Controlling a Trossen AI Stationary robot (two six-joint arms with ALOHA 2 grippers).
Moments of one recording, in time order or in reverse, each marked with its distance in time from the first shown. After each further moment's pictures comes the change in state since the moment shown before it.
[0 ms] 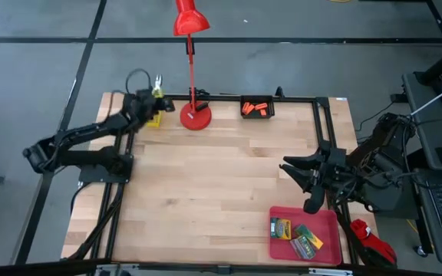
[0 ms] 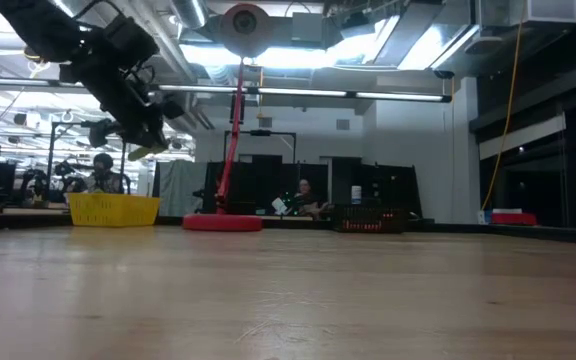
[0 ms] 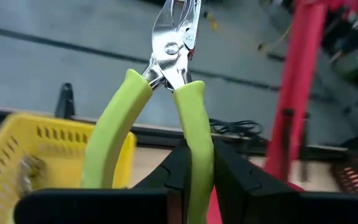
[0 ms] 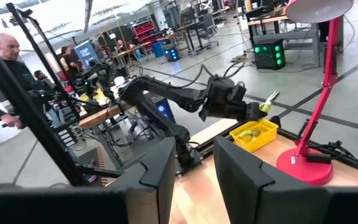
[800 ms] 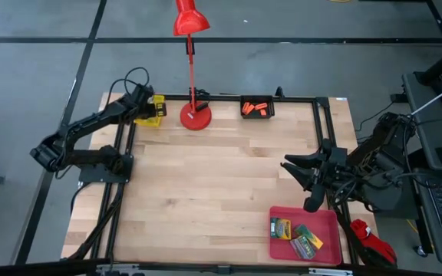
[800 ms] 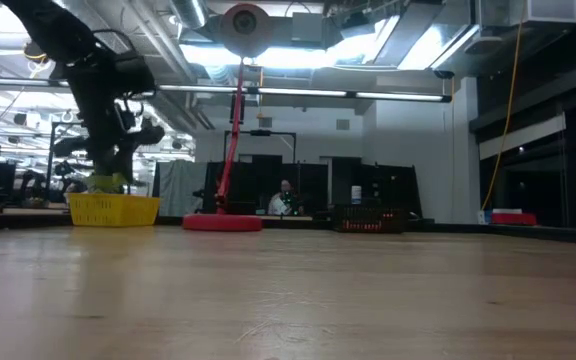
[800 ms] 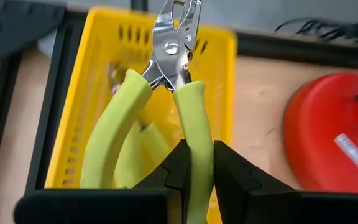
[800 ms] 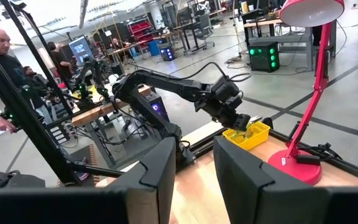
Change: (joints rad) left arm 0.227 0.091 0.114 -0.473 0.251 0.056; right arm 0.001 -0.009 0.000 -0.040 0.017 0.001
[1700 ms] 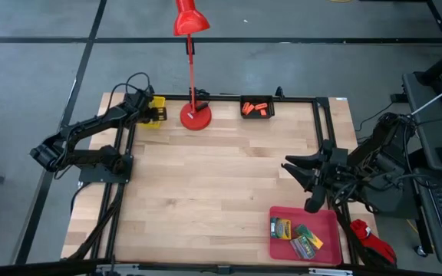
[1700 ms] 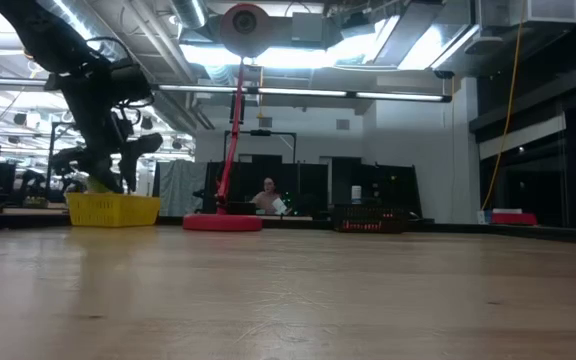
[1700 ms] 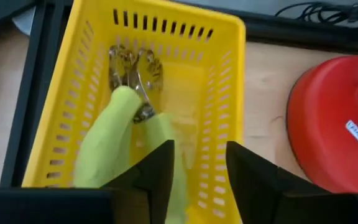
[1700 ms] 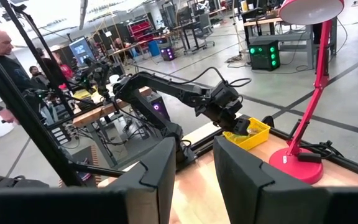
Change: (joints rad) left arm -0.001 -0.001 -0.092 0.101 0.030 0.001; right arm 0.010 0.000 0.000 -0.011 0.008 0.023
